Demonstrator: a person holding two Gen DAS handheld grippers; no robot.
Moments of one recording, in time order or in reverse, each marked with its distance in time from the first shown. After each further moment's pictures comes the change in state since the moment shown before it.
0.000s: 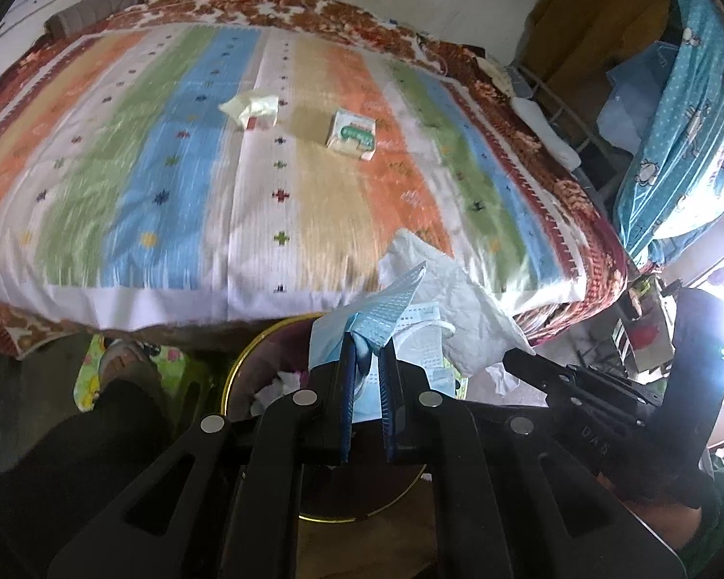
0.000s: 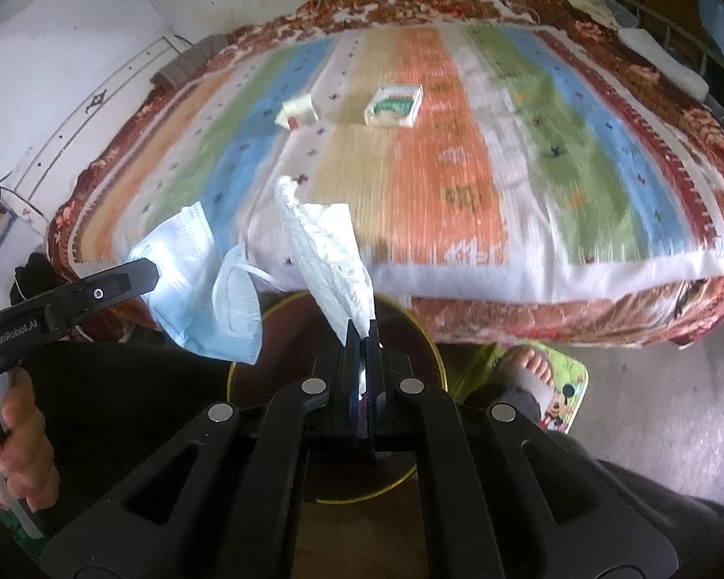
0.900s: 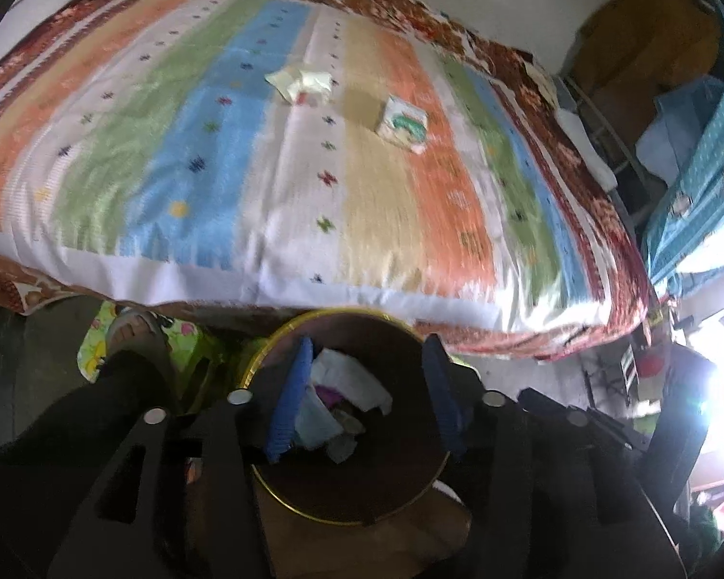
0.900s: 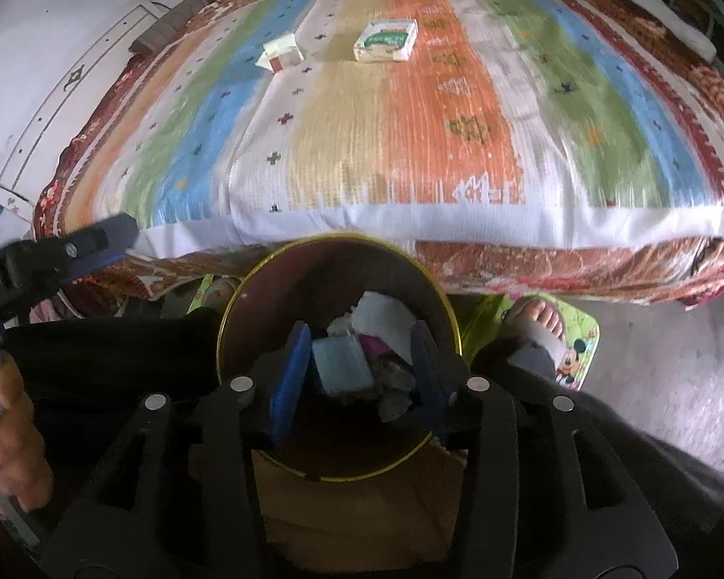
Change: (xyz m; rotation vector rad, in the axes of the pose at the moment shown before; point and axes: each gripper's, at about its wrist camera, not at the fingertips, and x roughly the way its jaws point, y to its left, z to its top) left arm 0.009 0.031 0.015 -0.131 0.020 0.061; right arm 0.034 0.004 -0.002 0.019 0.116 -0.003
